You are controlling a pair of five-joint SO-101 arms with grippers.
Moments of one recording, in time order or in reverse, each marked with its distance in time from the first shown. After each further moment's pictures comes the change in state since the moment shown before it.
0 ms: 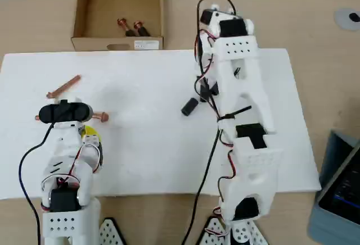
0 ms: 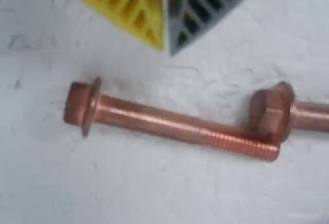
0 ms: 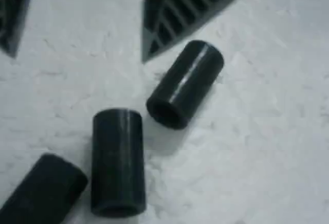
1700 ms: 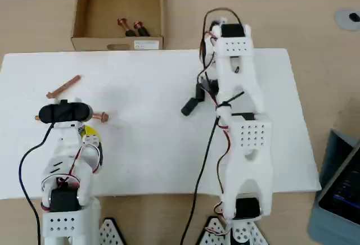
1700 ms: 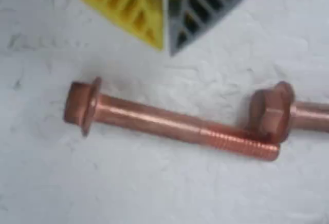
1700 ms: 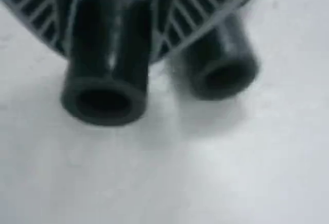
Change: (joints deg) left arm 0.0 0.0 0.0 0.0 0.0; right arm 3.5 22.1 -21.4 2.4 -3.3
